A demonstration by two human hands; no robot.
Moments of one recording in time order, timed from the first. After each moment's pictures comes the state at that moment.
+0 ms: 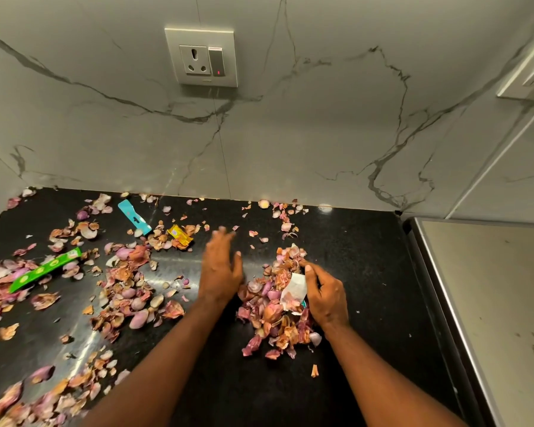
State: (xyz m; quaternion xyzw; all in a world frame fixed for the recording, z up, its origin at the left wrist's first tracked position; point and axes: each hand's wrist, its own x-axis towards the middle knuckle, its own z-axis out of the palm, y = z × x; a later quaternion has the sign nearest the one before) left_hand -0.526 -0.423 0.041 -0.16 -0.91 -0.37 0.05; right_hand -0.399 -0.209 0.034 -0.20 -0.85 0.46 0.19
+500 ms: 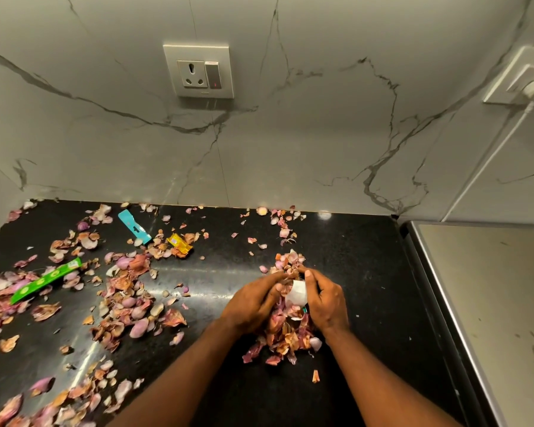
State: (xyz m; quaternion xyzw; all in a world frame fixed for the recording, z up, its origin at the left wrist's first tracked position) left_hand -0.478 -0.396 0.042 -0.36 -0.85 -0.36 -0.11; right_hand -0.397 -0.207 0.031 -0.20 -0.84 0.46 0.19
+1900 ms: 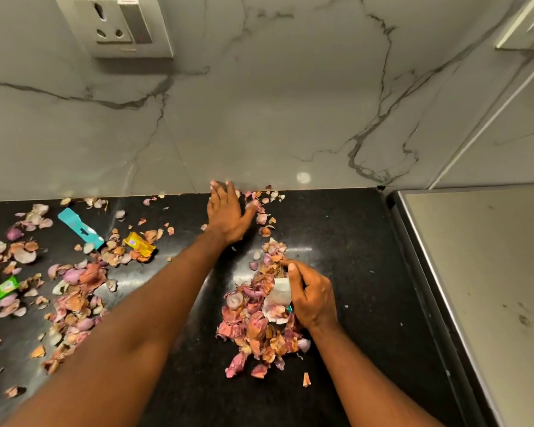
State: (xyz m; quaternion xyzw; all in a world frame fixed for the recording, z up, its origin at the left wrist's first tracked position) left_hand -0.652 -0.309 0.046 -0.21 -0.94 -0.23 -0.13; right_hand -0.406 -0.203 0.023 -0.21 -0.84 0.45 0.20
